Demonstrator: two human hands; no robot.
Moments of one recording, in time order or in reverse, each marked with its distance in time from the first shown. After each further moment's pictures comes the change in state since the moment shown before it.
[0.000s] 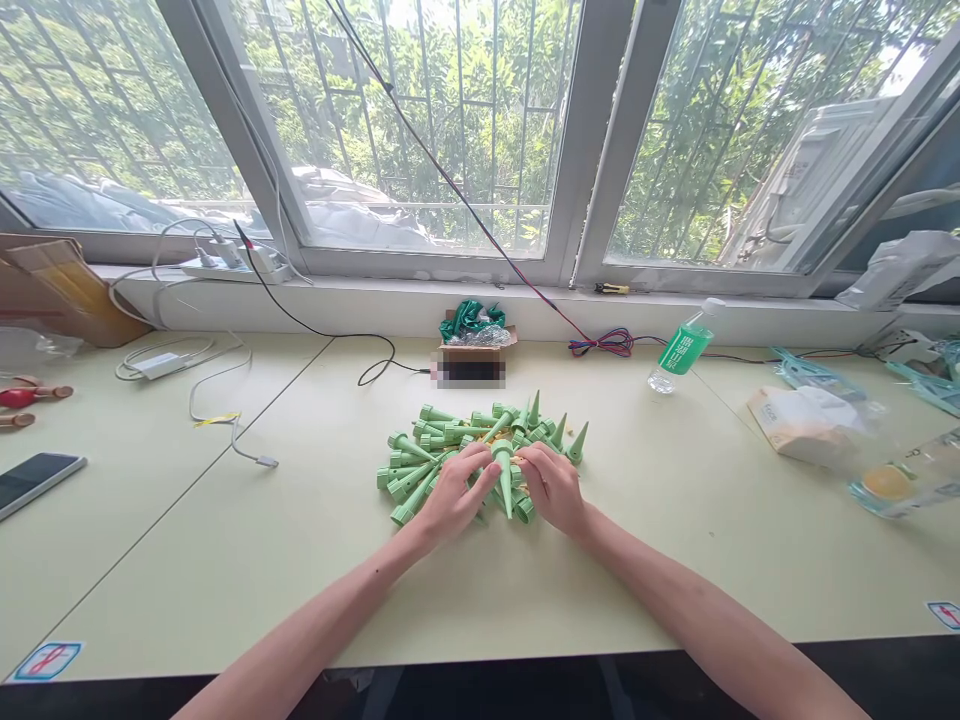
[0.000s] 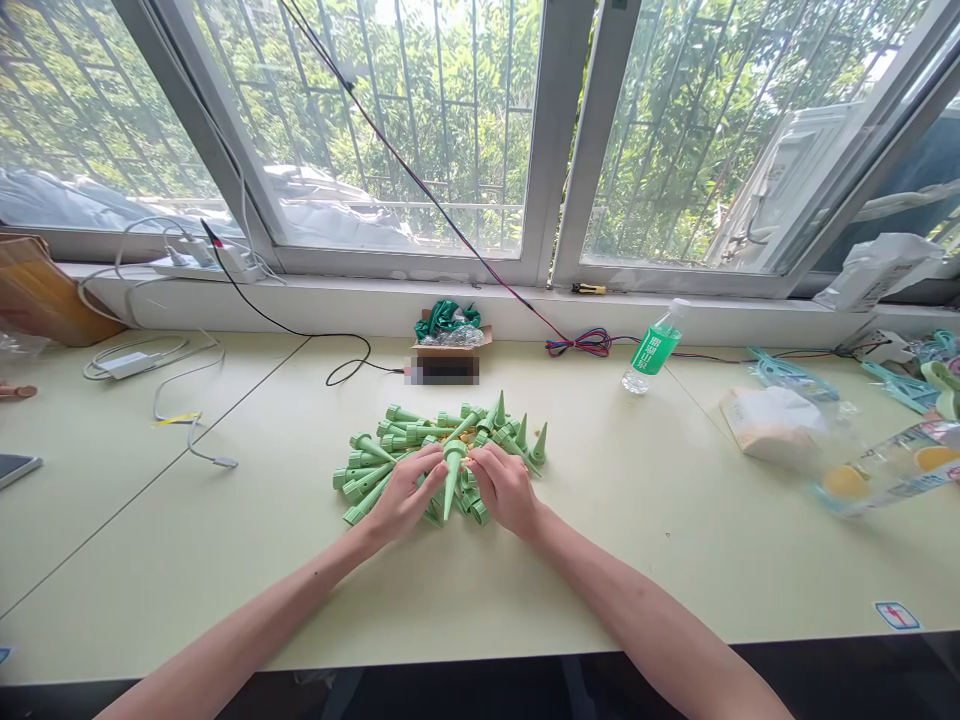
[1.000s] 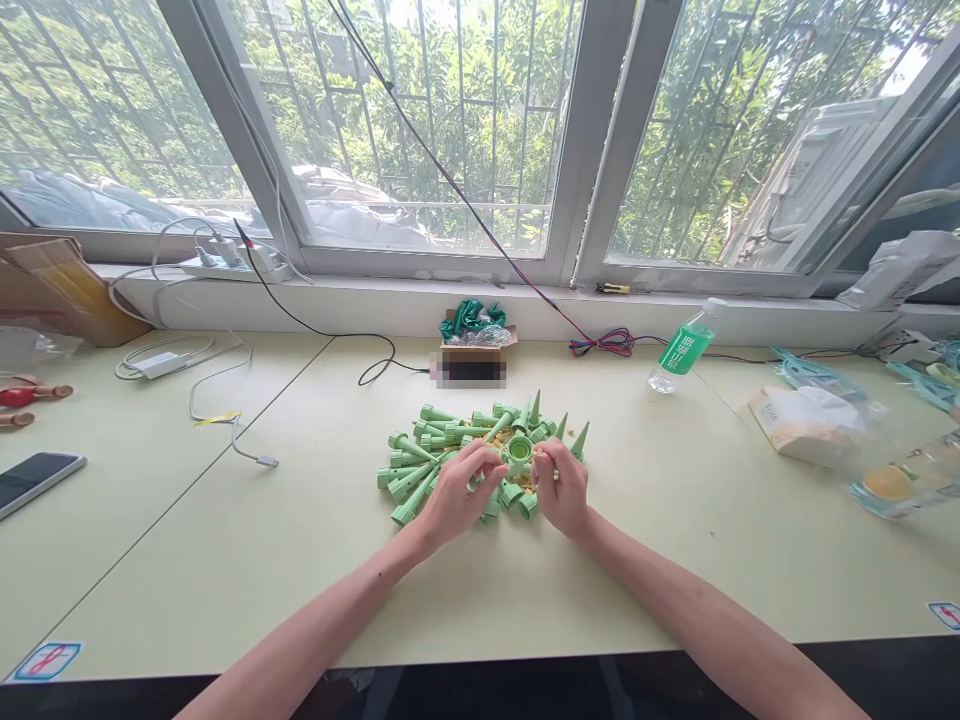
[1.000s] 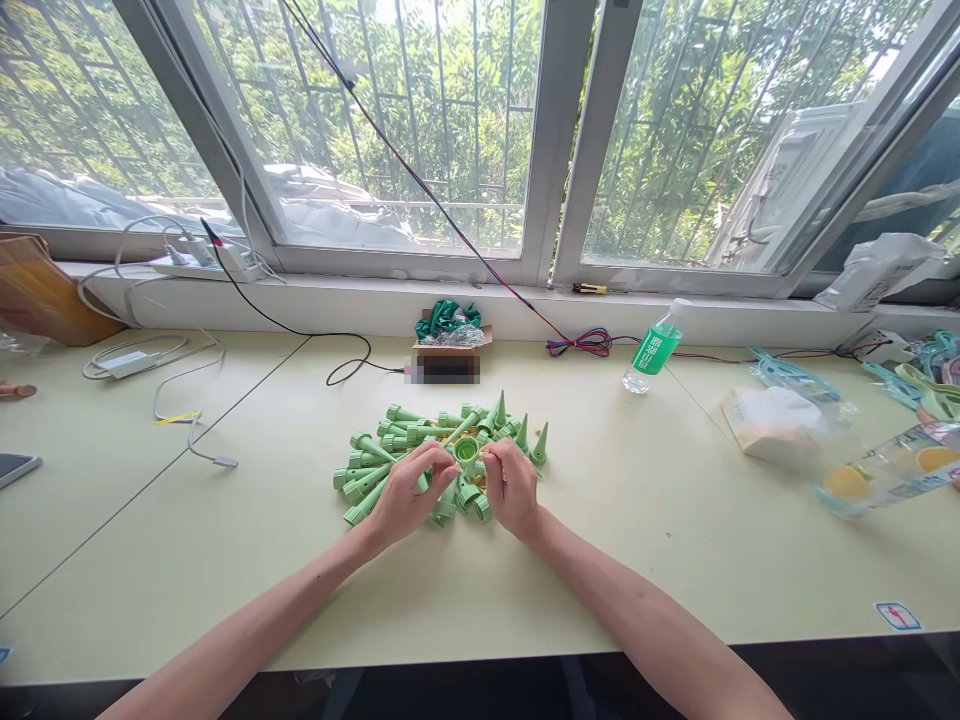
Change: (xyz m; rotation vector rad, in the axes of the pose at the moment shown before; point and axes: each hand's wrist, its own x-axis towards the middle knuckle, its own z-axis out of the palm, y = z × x) left_hand -0.002 -0.004 0.005 0.080 0.116 0.129; right_hand -0.006 0.000 0.007 0.081 0.196 0.133
